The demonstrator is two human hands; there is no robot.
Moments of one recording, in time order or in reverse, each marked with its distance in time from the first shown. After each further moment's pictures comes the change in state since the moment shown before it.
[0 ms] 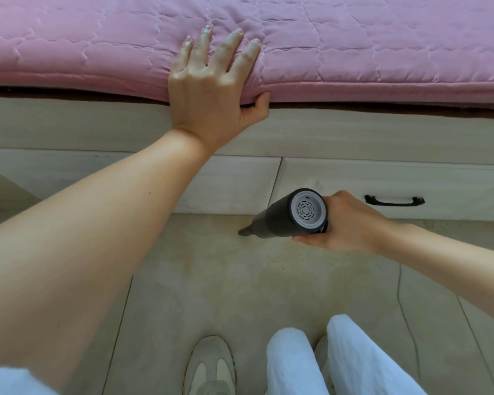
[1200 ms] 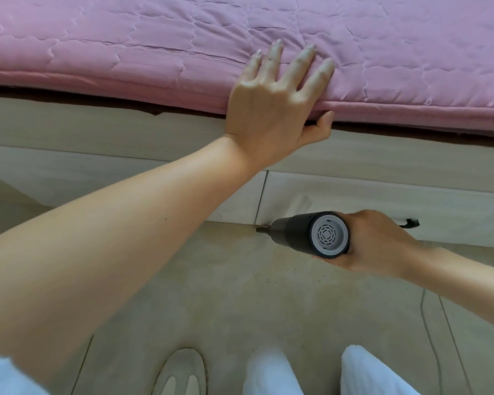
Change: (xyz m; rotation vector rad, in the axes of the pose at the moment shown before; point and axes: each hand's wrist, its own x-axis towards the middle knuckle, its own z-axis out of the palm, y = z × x) left_hand 0.033 0.090 0.013 -0.074 -0.002 0.073; right_hand -0.019 0.059 -0.023 -0.217 0.020 -0.053
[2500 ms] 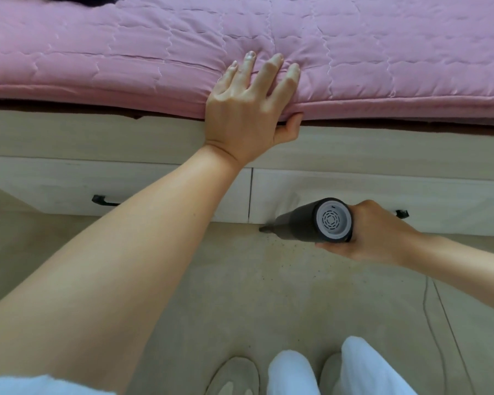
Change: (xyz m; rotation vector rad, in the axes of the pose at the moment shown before) left_hand -0.011 0.002 0.013 0.097 0.074 0.008; right_hand -0.014 0.026 -0.002 0.182 -0.006 0.093
